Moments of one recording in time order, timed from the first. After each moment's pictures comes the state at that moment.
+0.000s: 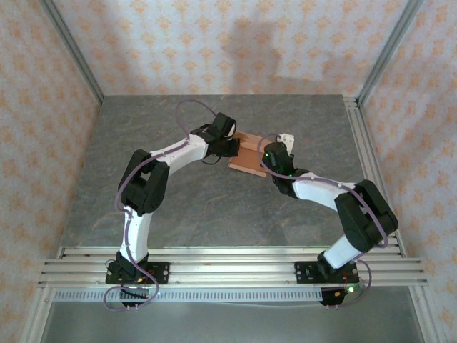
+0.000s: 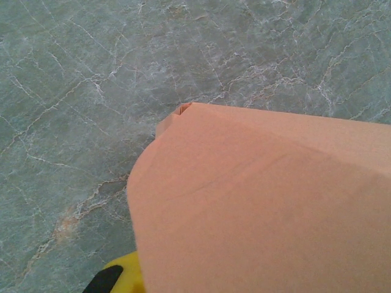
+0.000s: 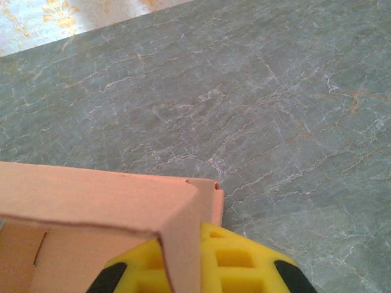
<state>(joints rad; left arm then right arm) -0.51 2.07 1.58 -0.44 0.08 -0.45 0.54 1.56 0.80 0.15 0.46 0.53</state>
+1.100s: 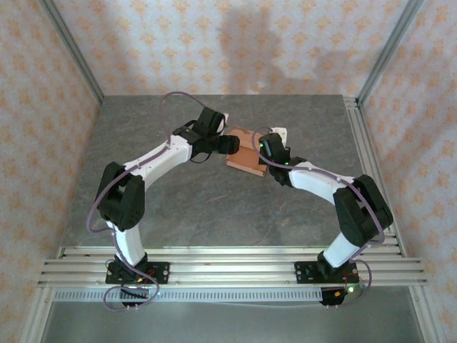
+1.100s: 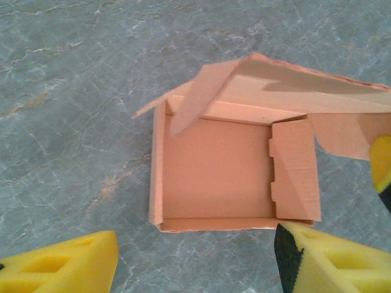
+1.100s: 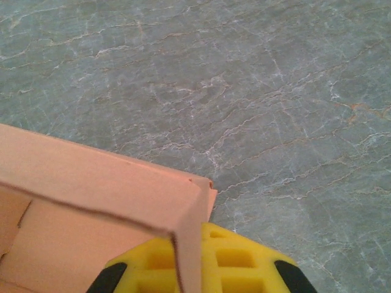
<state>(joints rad) -0.49 1.83 1.48 -0.50 0.08 -0.36 0.54 1.62 0.96 -0.08 0.43 0.41</state>
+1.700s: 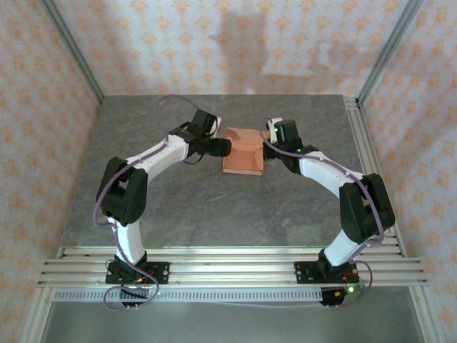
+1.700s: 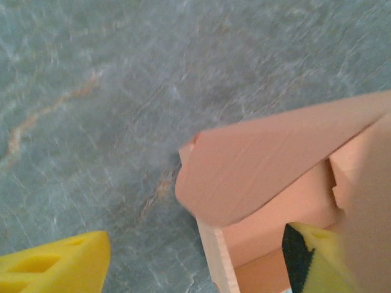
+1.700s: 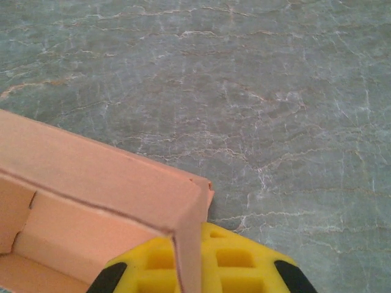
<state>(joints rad) -0.43 1.87 1.41 -0.47 0.08 -0.28 0.39 1.63 1.08 -0.17 -0.01 0.11</state>
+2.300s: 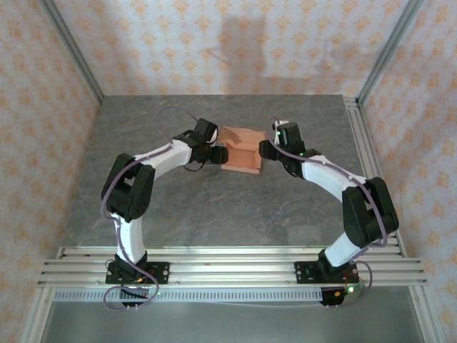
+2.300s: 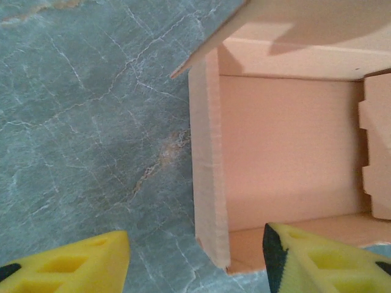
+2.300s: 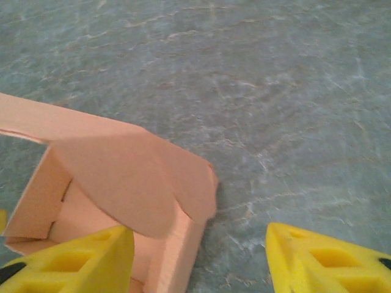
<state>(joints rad) -0.43 1.94 1.35 -0.42 0.10 -0.40 0.39 1.57 0.98 -0.11 0.03 0.32</state>
